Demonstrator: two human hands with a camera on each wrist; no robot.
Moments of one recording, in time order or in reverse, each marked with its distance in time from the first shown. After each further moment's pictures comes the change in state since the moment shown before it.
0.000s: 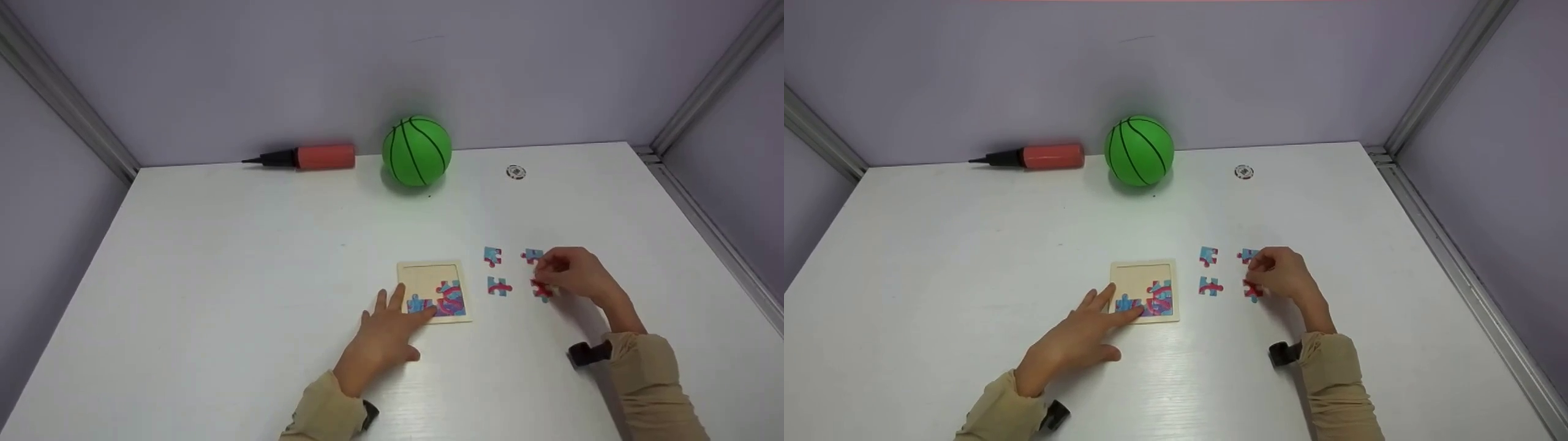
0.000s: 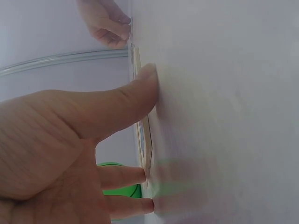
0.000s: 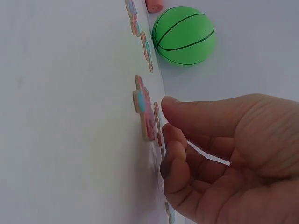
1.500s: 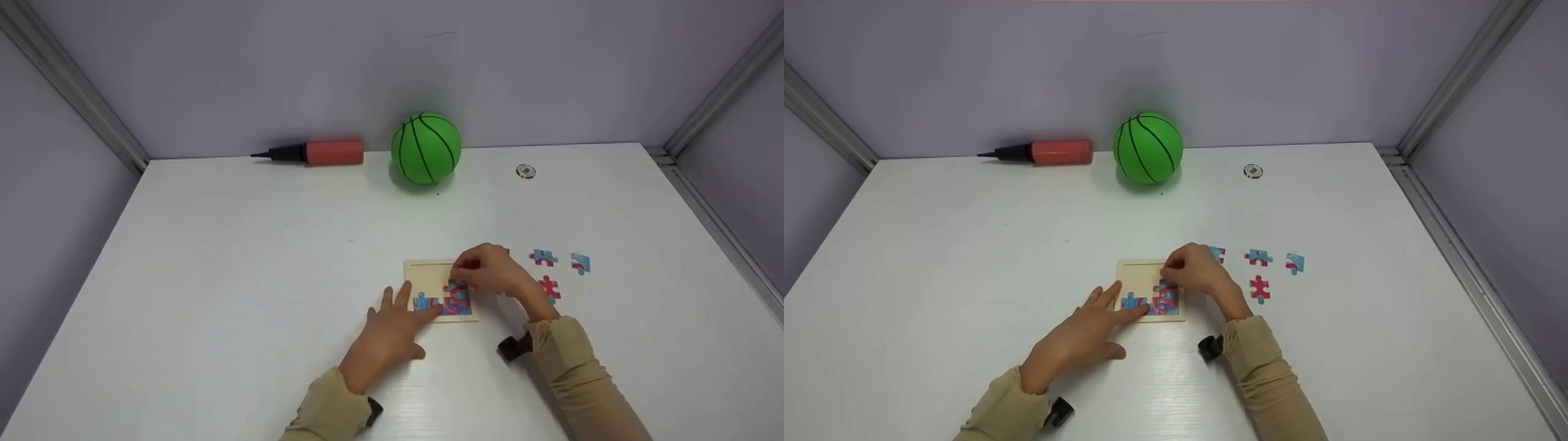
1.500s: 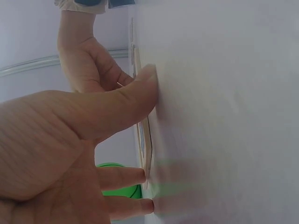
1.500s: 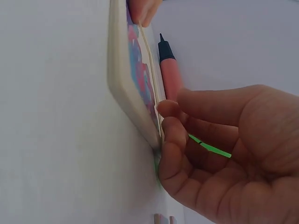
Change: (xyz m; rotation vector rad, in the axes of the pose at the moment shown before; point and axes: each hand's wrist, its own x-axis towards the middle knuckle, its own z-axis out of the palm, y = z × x) left_hand 0.000 0.000 0.000 0.021 0.006 -0.006; right_hand 0.040 -0.095 0.084 -0.016 -0.194 -0.205
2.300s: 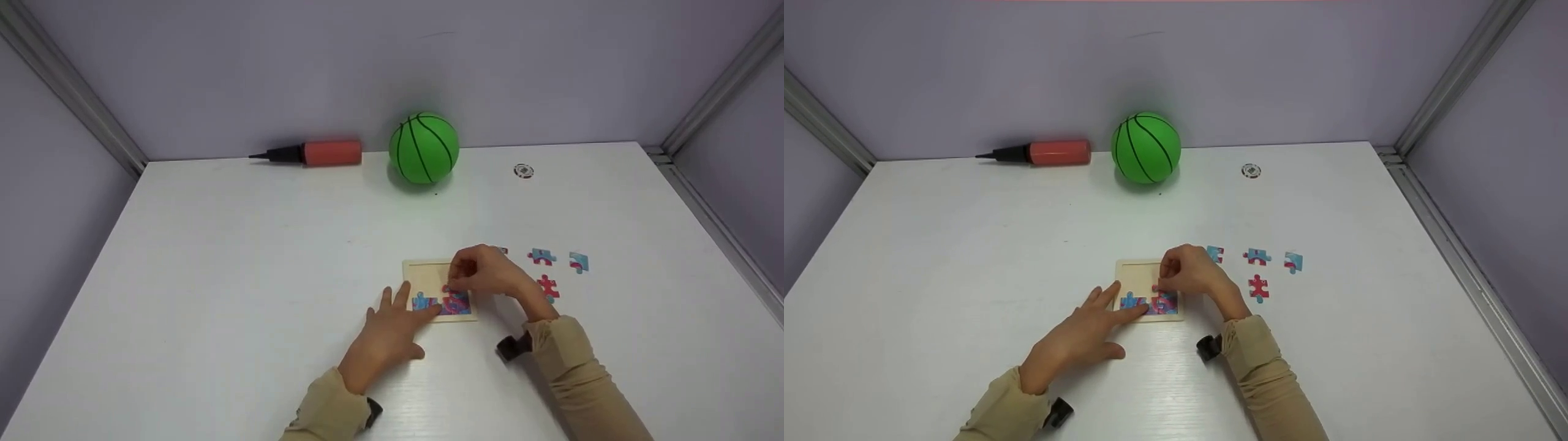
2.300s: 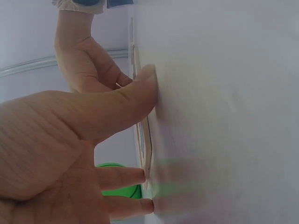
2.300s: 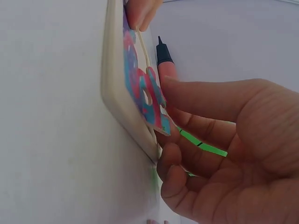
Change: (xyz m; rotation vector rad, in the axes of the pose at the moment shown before) left_hand 0.000 -0.001 0.000 -0.007 -0.004 0.002; right_hand -0.002 -0.002 -0.002 0.033 -0.053 -0.051
